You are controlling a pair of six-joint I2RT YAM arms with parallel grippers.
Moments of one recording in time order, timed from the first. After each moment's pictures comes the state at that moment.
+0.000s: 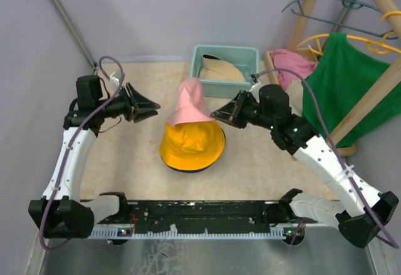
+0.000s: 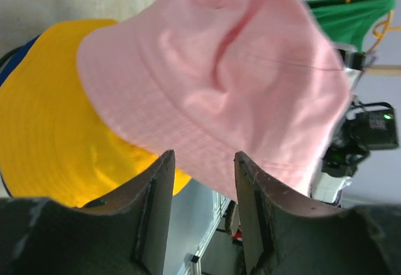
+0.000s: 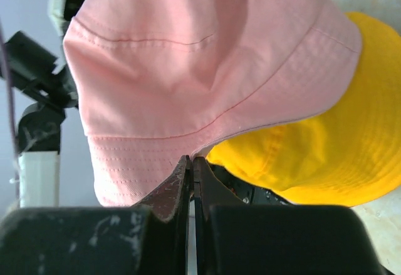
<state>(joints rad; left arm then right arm) -0.01 1.18 1.19 -0.56 0.95 -0.81 0.62 1.04 1.10 -0.40 -0.28 1.06</state>
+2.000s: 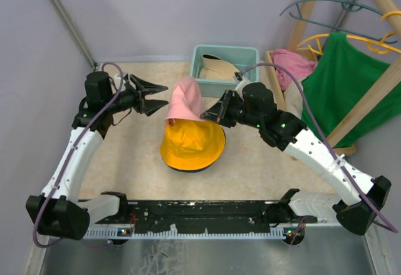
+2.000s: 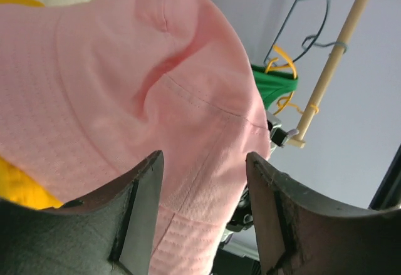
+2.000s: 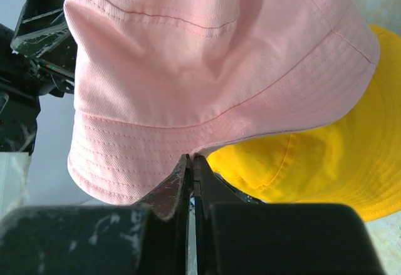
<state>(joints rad) -0.11 1.12 1.10 -0.34 0.81 -1.47 0.76 1.14 1.20 -0.42 -0.16 0.94</state>
